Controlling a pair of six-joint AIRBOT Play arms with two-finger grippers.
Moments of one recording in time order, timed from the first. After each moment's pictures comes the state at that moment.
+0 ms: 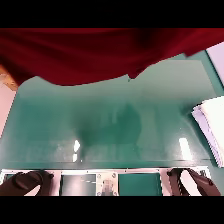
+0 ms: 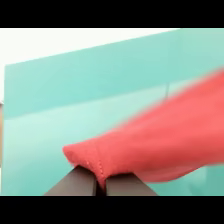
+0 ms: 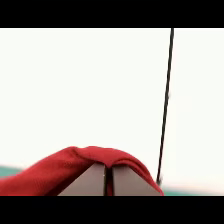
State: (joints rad) left arm -0.47 -0.85 2.10 1.85 -1.60 -1.60; right arm -0.43 -0.75 1.84 -0.85 1.02 1.28
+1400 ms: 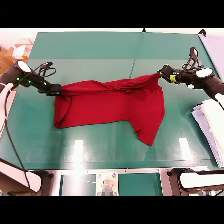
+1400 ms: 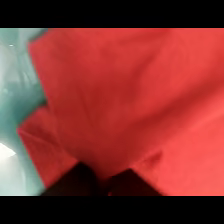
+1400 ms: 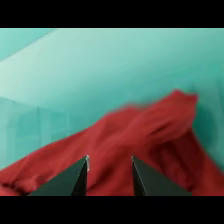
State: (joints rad) left arm 0.15 -1.79 1.53 1.13 -1.24 -1.14; right arm -0.16 -1.53 1.20 -0.69 0.60 1.23
